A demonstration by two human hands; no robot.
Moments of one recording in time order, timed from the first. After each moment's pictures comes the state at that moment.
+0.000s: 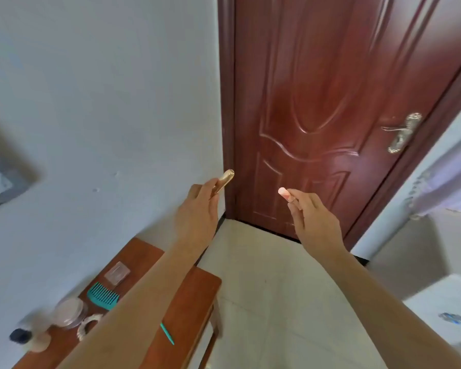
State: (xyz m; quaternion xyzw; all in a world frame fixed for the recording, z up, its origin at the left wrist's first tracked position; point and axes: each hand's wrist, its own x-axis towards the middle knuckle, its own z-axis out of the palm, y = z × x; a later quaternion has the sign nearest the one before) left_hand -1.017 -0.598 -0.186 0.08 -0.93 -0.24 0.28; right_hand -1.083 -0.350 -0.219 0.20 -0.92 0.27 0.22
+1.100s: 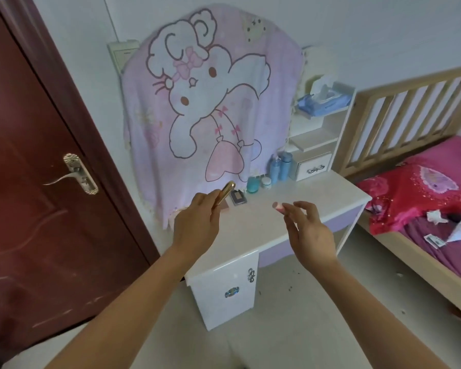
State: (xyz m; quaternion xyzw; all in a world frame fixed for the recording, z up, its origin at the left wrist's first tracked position) left_hand -1.202 0.191 -0.194 -0.36 -0.88 -0.25 0.14; right_hand -1.052 0.397 -0.240 -0.22 -0.91 0.13 0.33
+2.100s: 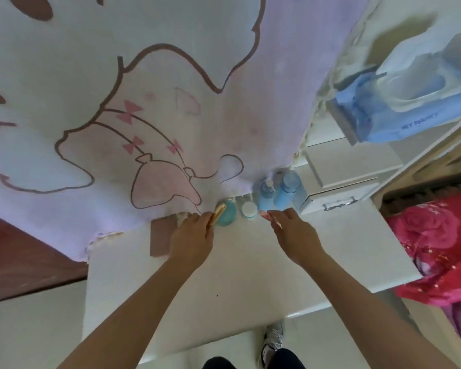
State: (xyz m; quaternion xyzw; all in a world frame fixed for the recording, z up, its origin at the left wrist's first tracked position) left_hand -1.456 0.537 -0.352 -0.22 -0.97 -0.11 -0.03; right_hand -1.370 0.776 -0.385 -0.13 -0.97 0.20 0.00
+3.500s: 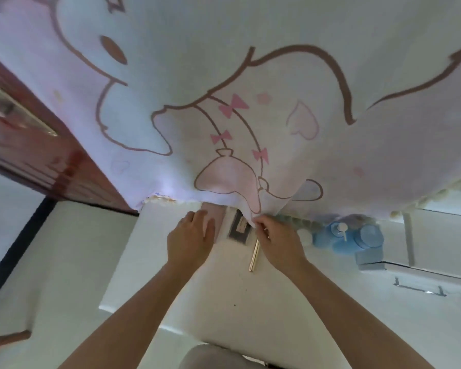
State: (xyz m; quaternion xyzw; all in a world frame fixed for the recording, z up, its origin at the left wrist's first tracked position) left_hand -1.464 0.466 -0.373 0.06 -0.99 -0.14 0.05; right_hand -1.484 0.681 -0.388 0.06 -0.94 0.33 -0.08
